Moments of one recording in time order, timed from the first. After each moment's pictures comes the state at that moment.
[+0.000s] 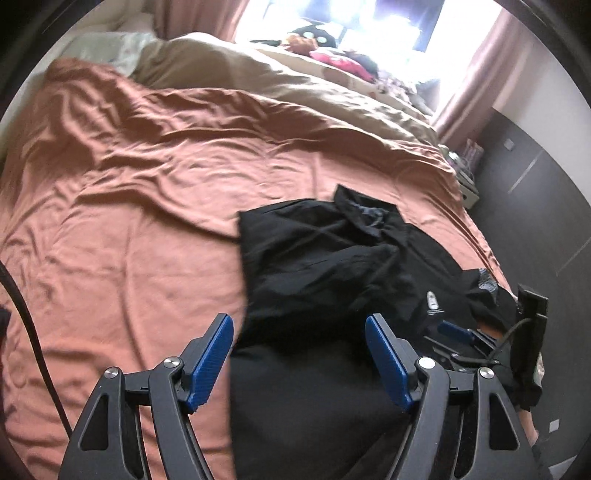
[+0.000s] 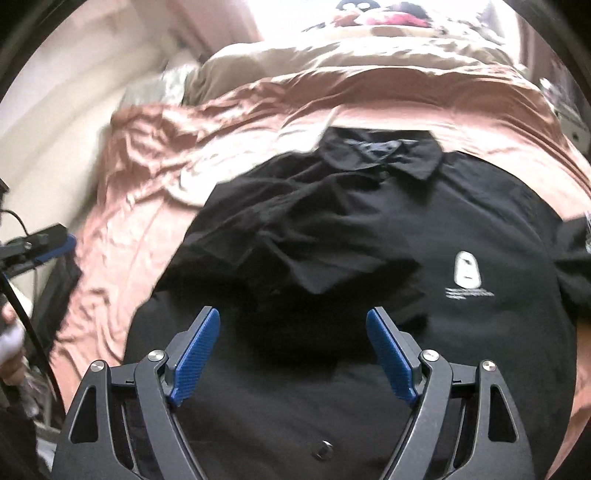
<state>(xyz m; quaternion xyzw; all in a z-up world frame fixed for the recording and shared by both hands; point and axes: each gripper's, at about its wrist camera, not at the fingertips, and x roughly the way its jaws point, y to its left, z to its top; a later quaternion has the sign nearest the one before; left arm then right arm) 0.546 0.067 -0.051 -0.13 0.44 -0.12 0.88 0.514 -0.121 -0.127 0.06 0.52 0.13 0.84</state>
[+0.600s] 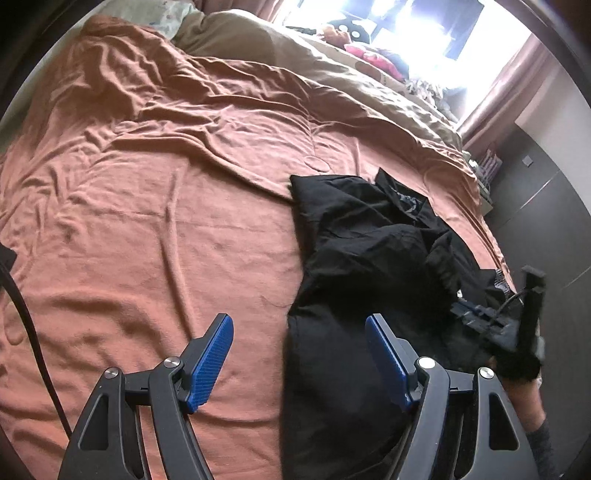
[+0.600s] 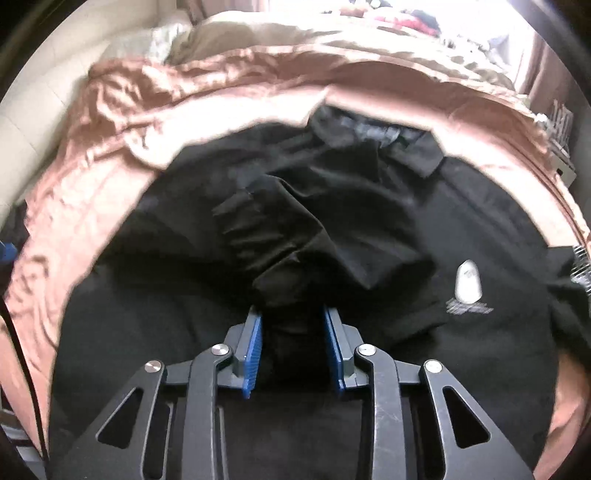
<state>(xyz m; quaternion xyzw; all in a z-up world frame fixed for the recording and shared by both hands) 0.524 0.115 -0.094 -0.17 0.46 -0.10 0.86 0.539 -0.106 -0.135 0.00 0.52 0.08 0.85</state>
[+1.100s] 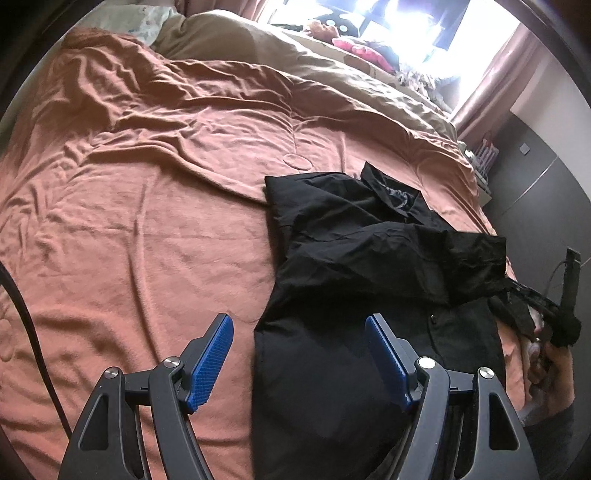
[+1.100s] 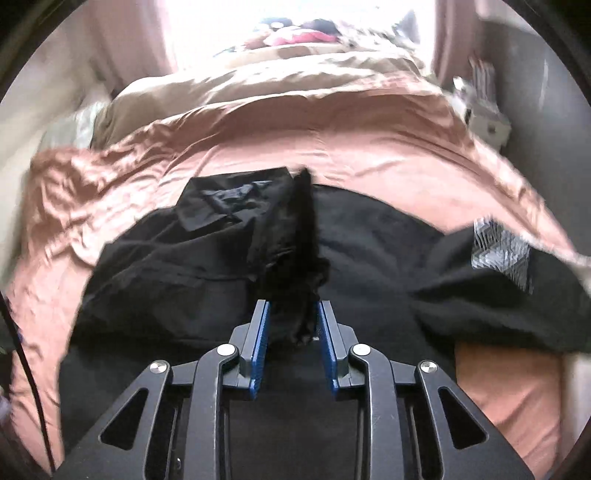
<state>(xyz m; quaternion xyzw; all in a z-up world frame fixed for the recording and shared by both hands) 0.546 0.079 -0.095 -0.15 0.47 -0.10 0.86 0.517 -0.249 -0.103 0.13 0.49 -0.03 0.86</state>
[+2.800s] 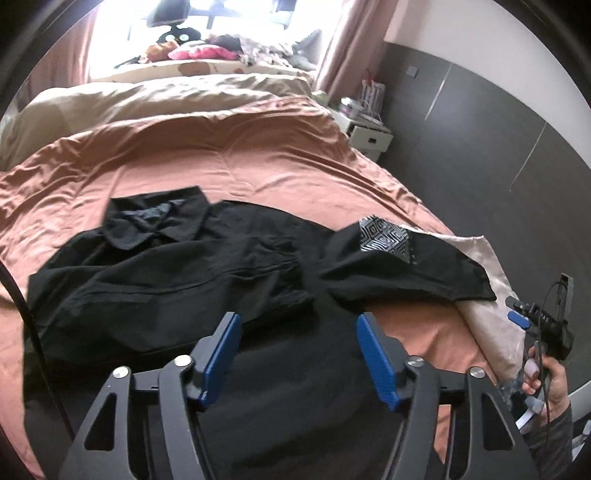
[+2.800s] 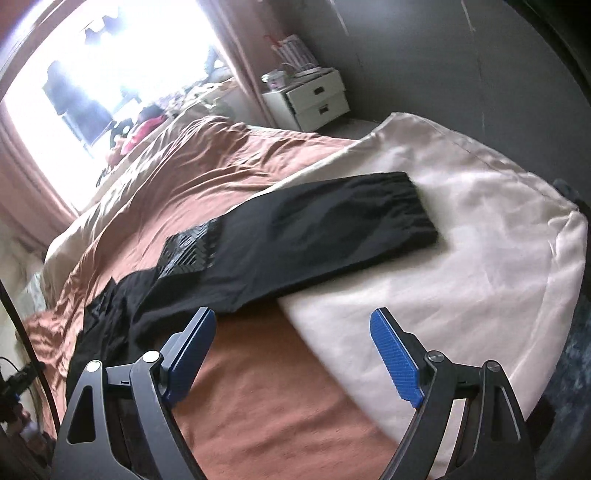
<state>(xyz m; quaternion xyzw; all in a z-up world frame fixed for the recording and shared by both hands) 0.563 -0.283 -0.044 -0.02 0.43 -0.27 0.86 0.248 -0.544 -0.075 0.31 0.39 -0.21 0.84</state>
